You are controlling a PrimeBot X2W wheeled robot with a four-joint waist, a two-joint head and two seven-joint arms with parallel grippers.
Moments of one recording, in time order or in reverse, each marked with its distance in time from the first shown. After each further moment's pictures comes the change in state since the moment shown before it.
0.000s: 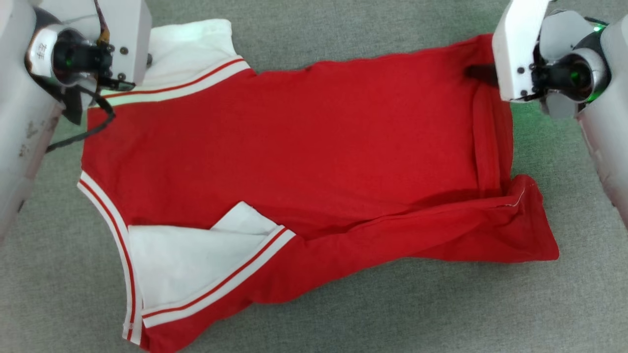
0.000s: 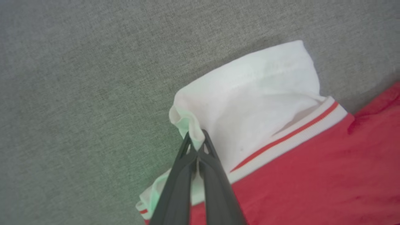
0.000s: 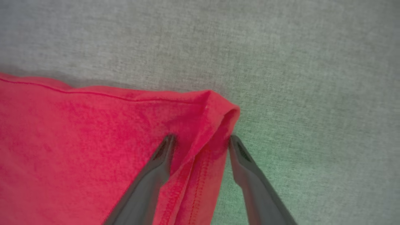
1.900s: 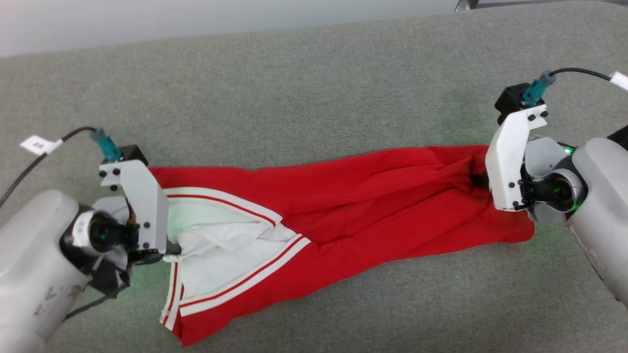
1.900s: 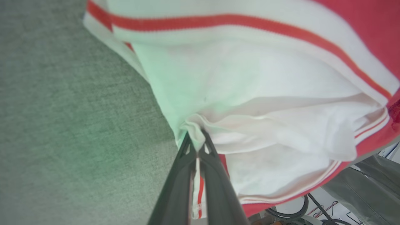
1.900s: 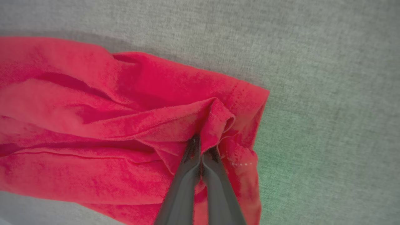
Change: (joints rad) left arm 0.574 0.158 0.035 -0.312 -0.297 0.255 0.018; right arm 0.274 -0.144 0.281 -0.087 0.321 0.000 -0.145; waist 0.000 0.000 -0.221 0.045
